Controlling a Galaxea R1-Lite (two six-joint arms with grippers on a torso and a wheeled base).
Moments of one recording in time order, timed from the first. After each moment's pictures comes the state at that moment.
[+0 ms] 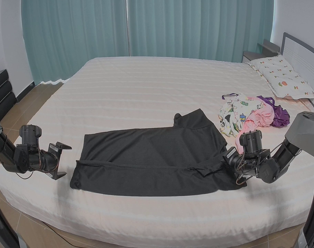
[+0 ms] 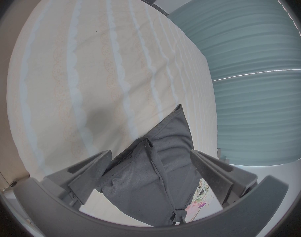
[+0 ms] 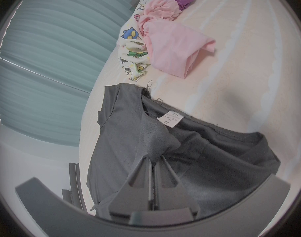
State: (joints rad) left arm 0.17 1.96 -0.73 -0.49 -0.32 -1.16; right arm 0.30 2.17 -0.79 -0.72 -0.05 1.15
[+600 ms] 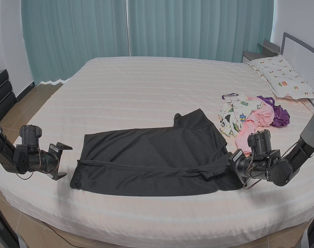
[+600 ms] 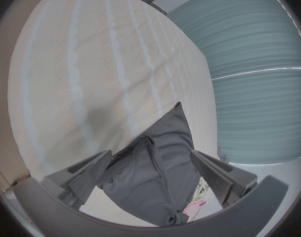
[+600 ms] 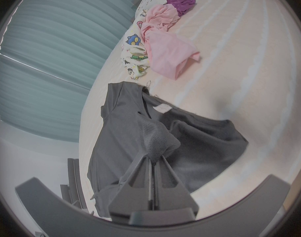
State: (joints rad) left arm 0.16 1.95 -0.71 -0.49 -0.32 -1.15; right arm 0.33 2.02 -0.68 -0.66 -0.05 1.14
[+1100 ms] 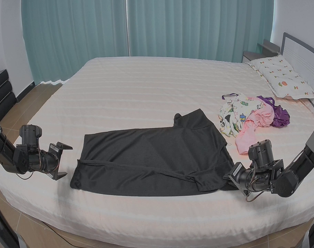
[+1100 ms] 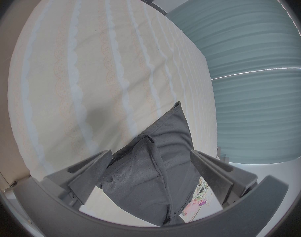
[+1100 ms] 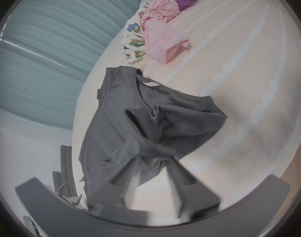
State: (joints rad) left arm 0.16 1.94 -0.71 -0.49 -0.32 -1.15; right arm 0.39 1.94 -0.54 -0.64 -0.05 1.10
